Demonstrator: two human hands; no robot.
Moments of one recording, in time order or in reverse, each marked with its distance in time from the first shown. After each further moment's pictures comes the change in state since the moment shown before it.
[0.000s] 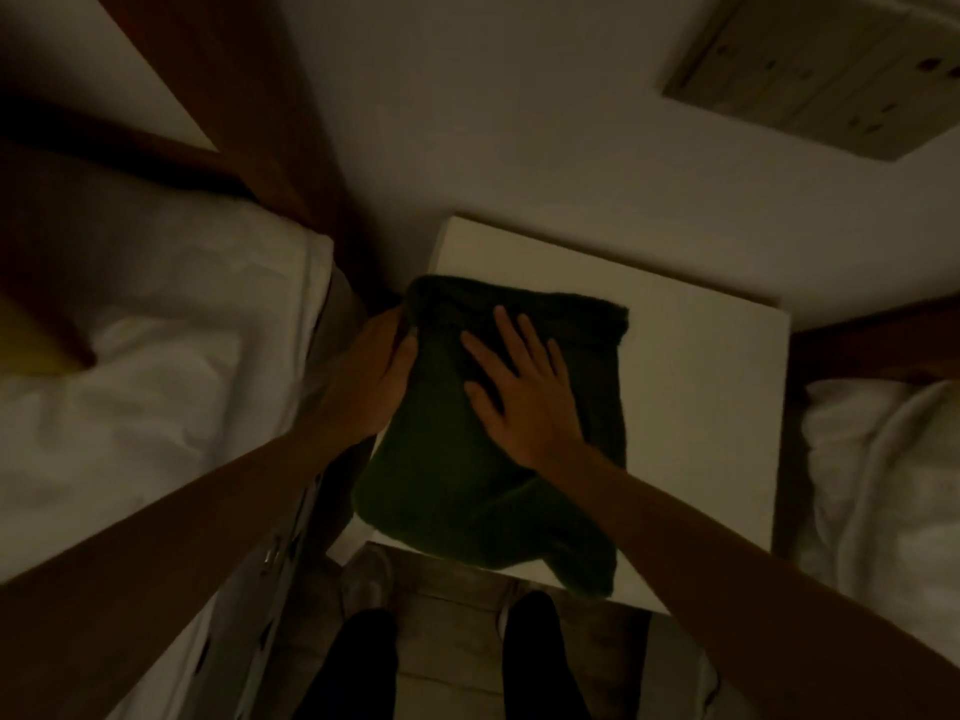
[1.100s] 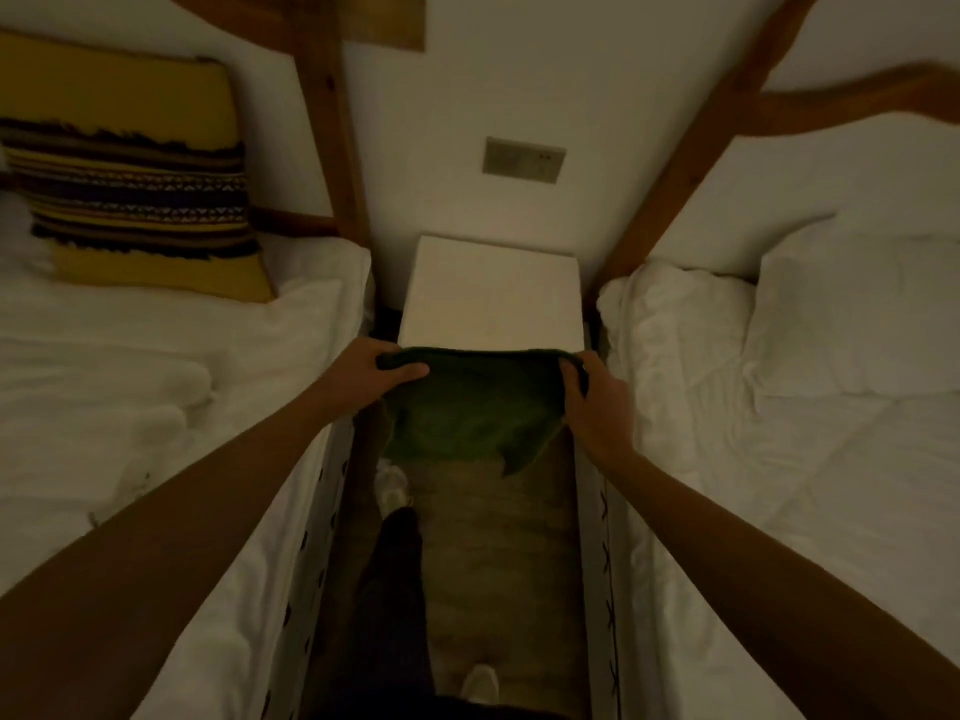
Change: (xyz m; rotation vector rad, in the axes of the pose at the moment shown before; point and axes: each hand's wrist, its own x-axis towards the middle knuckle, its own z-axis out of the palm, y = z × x) left_hand -0.474 0.162 -0.131 -0.115 -0.202 0.188; right_hand -0.454 -0.213 -0.274 0.364 0.520 0.451
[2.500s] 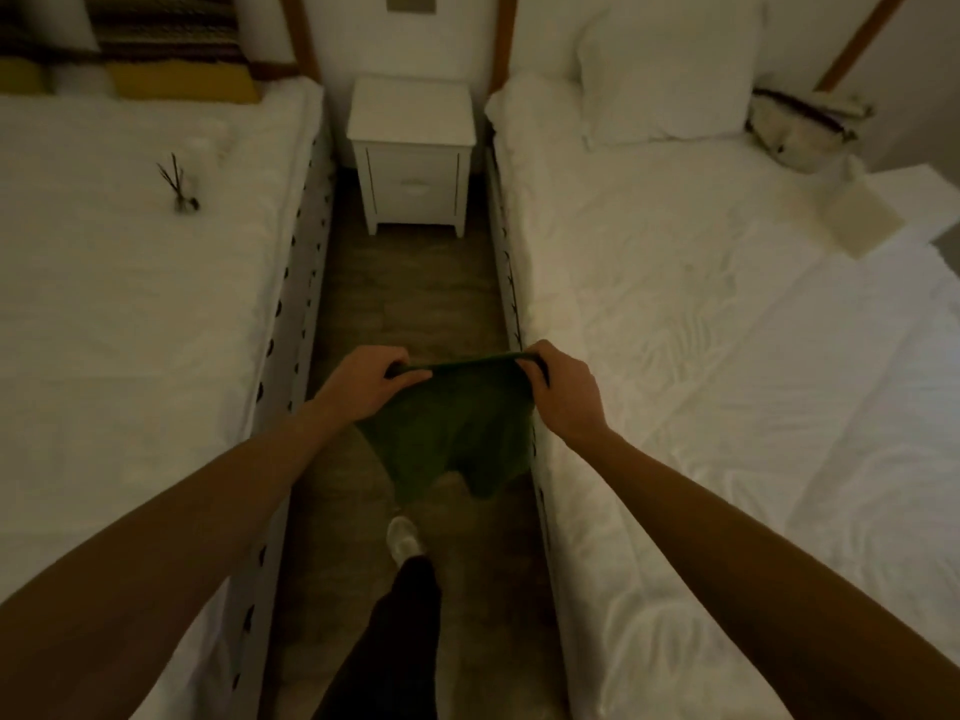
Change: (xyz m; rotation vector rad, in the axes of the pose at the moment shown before) left_hand -0.868 -0.125 0.396 0.540 -0.008 0.384; right_hand -0.951 0.083 -0.266 -0.008 -0.145 -0.005
